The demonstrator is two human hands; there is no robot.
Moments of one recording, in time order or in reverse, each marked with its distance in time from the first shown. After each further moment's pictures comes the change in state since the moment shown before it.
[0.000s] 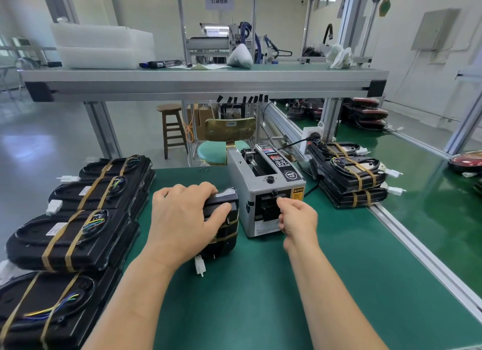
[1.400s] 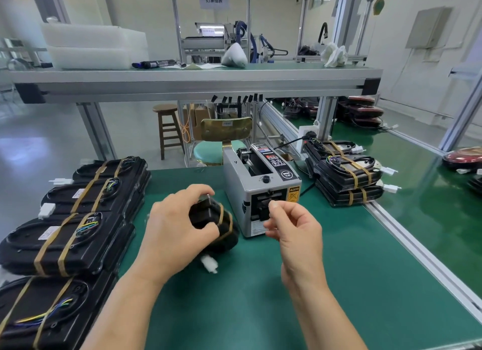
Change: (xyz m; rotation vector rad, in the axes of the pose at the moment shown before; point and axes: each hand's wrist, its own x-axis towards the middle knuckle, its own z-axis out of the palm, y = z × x) left_hand -0.015 0.000 -0.007 -0.452 -0.037 -0.073; right_hand -0.072 -0.008 -0.017 0.186 -0.181 -0.314
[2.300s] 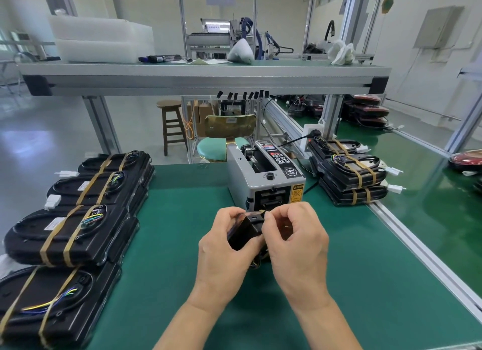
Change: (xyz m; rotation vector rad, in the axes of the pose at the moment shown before) left_hand -0.039 0.025 0.072 -0.516 0.086 -0.155; right_hand -0.025 -0.008 -0.006 -0.743 0.006 -0.576
